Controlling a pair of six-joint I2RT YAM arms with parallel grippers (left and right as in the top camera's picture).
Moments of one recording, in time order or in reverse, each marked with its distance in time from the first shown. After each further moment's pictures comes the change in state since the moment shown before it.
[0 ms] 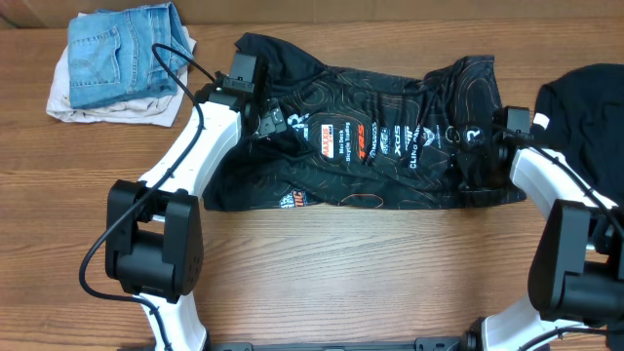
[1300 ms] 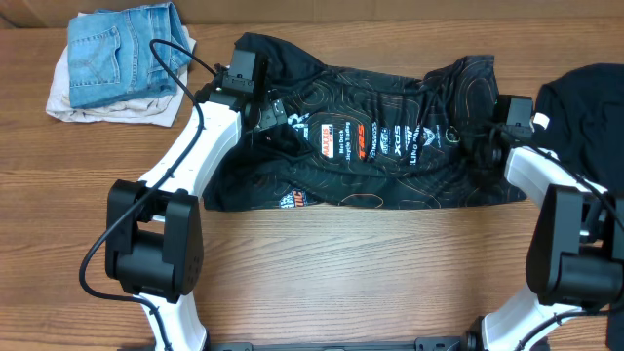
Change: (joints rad) left arm 0.000 0.000 0.000 0.086 -0.011 0.000; right arm 0.002 0.078 -0.006 0.451 0.138 -0.095
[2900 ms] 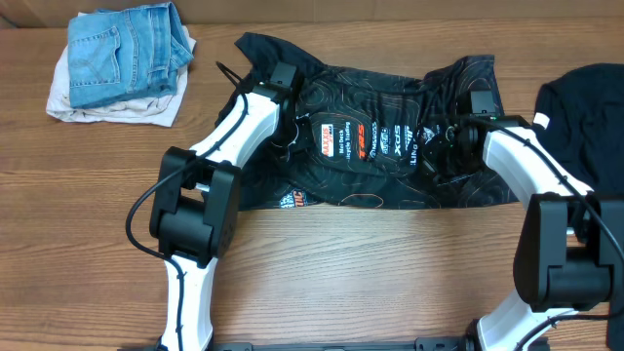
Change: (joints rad) left arm -0.093 0.260 0.195 -0.246 0.390 -0.028; right arm 0.160 -0.021 0.162 -0.621 -0.293 -0.141
